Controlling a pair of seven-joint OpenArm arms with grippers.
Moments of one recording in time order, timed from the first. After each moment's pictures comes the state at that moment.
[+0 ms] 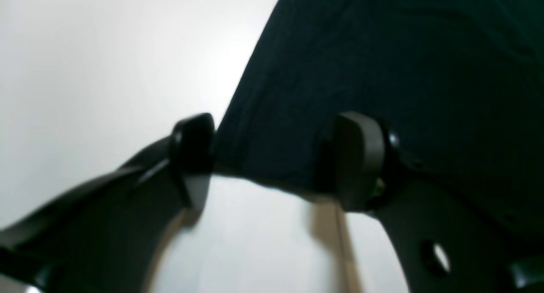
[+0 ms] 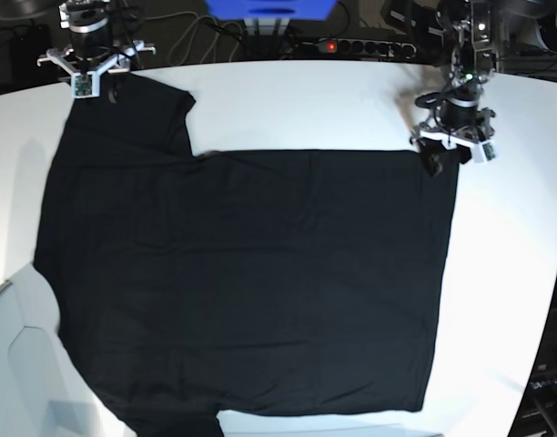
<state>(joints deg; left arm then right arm) 27.7 -17.5 -12.1 90.0 -35.3 0.7 10.9 -51.5 1.4 17.2 116.7 0.3 9.3 -17.8</state>
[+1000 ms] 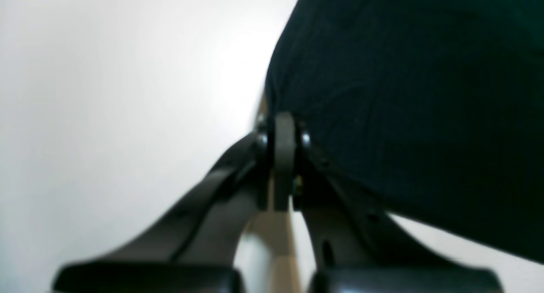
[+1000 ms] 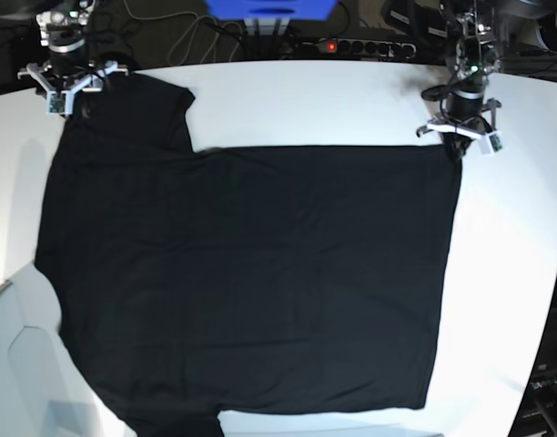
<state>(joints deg) 30.4 -17.4 -14.8 91.4 -35.5 0.7 11.8 -41.0 0.5 28.9 107.2 0.1 16.9 -18.0</state>
